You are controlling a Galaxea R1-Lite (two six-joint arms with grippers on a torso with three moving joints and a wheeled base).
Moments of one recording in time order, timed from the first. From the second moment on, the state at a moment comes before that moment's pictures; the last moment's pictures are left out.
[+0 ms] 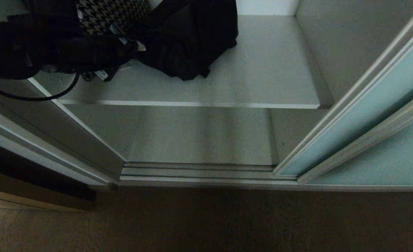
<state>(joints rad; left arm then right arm) -0.20 1.83 -1.83 0.04 -0.02 -0.79 0.01 0.00 0.00 0.00 0.01 0.00</state>
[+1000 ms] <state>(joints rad) -0.29 1.94 -1.92 -0.11 -0.09 -0.95 0.01 0.00 0.00 0.00 0.01 0.00</state>
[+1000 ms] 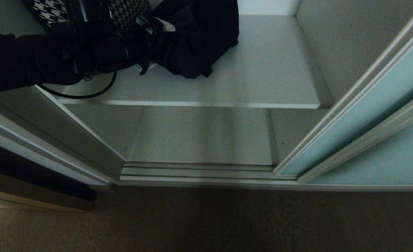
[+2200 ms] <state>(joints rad) -0.29 2.05 -1.92 -0.33 -0.20 -0.97 0.01 0.00 0.00 0.00 0.01 0.00</state>
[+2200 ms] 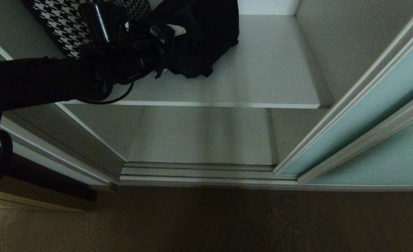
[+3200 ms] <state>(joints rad) -0.34 1.93 -1.92 -0.12 -0.23 -0.81 0.01 0.00 0.00 0.00 0.01 0.00</state>
